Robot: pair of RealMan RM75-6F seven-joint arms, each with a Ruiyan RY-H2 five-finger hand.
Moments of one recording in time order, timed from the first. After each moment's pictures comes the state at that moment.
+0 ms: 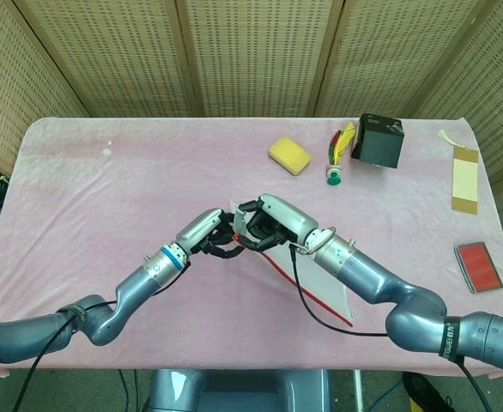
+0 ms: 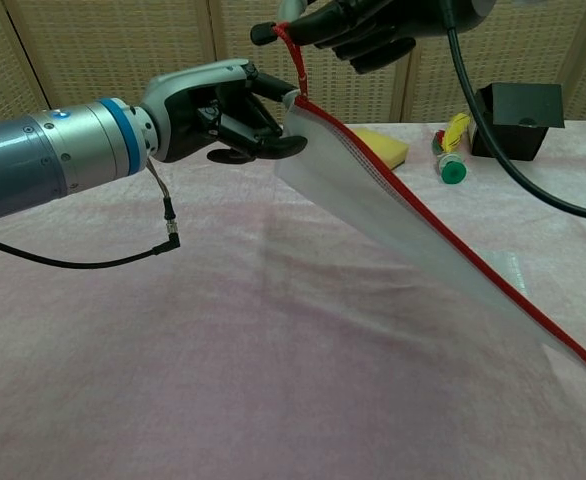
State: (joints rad) left arm -0.90 -1.57 -0.25 -1.41 1.39 0.85 -0.74; right arm 0.94 -1.10 0.51 -1.85 -0.96 0.46 0.53
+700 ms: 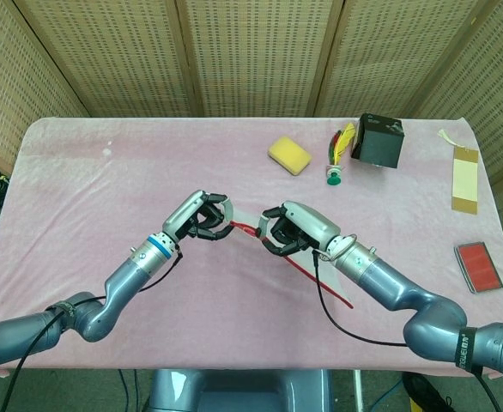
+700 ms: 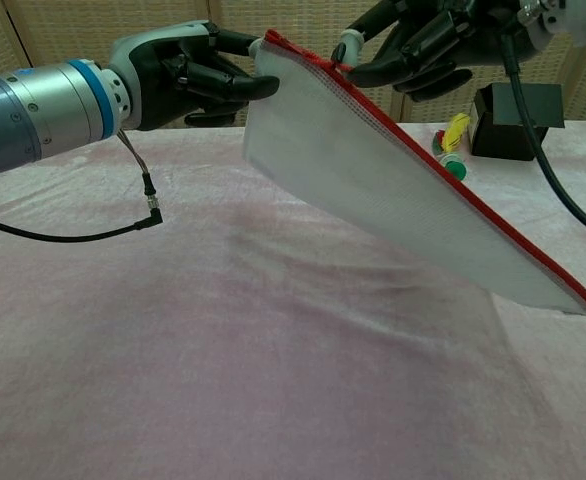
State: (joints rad) left arm -0.87 -1.51 -0.31 -1.46 1.32 0.84 -0.88; right arm 0.86 -1.07 0.44 -1.84 -1.11 0.49 0.55
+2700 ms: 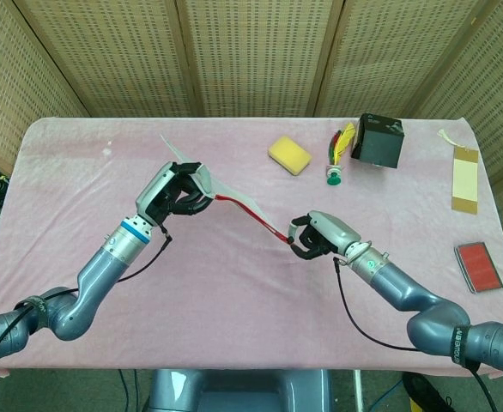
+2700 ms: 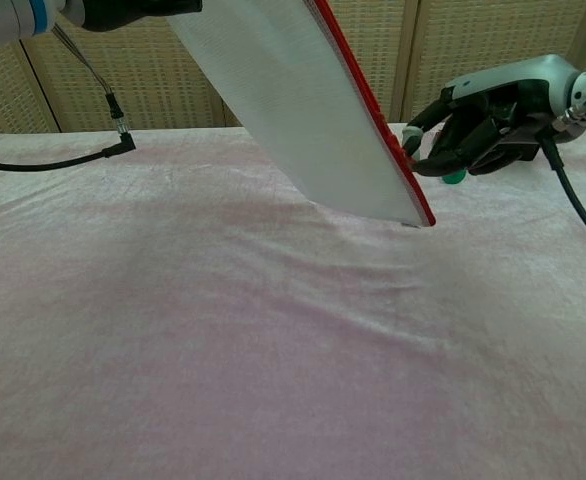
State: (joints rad) left arm -0.81 -1.34 -0.44 -1.64 1.27 0.86 -1.10; right arm 0.85 -1.15 0.28 -1.68 -1.09 0.50 0.48
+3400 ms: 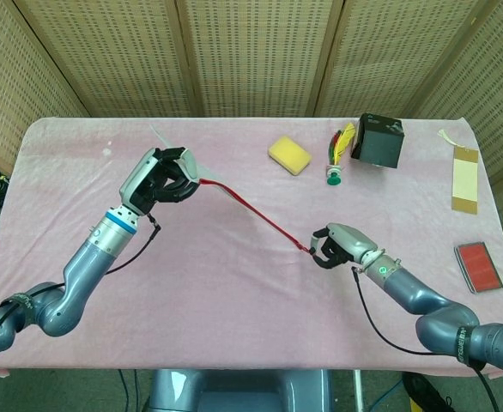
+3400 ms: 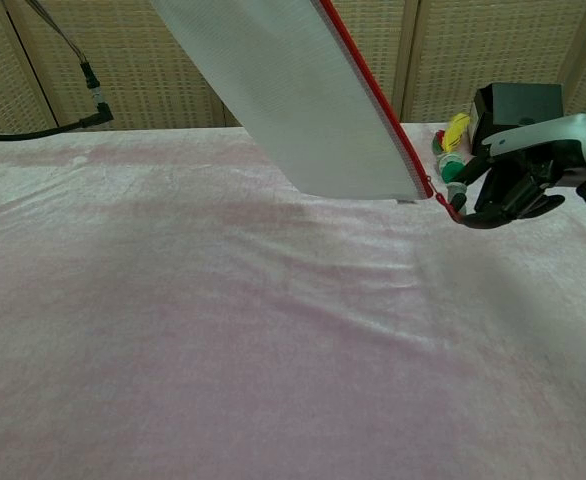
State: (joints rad) left arm -0.80 -1.28 -0.47 -1.65 1.26 0.87 -1.12; right arm 0.83 -1.17 0.20 -1.58 -1.09 0.44 0.43
